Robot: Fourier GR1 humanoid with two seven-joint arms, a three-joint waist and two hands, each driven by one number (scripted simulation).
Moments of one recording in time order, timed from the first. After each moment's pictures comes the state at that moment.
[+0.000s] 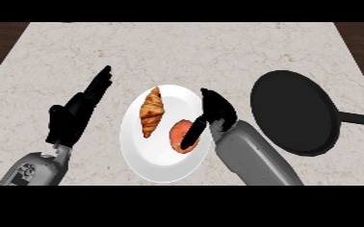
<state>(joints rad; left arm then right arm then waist) -0.20 0.48 -0.35 -1.56 0.23 0.18 0.14 -0.59 -0.05 0.53 -1.27 0.29 0.03 1.20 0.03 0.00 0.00</state>
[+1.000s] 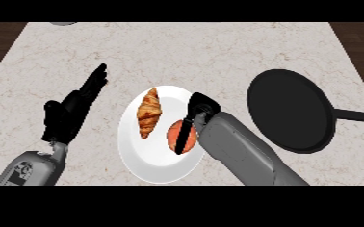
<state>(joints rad) -0.20 0.46 -0.30 -1.54 0.22 0.16 0.15 -0.75 -0.02 0.64 -1.02 0.14 0.10 1.25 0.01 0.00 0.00</state>
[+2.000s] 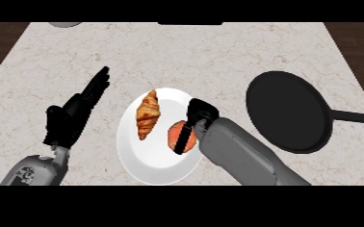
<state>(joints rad) -0.17 0.43 -0.28 -1.58 0.17 0.13 0.16 -0.75 -0.05 0.75 -1.02 0.08 0.07 1.18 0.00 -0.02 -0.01</state>
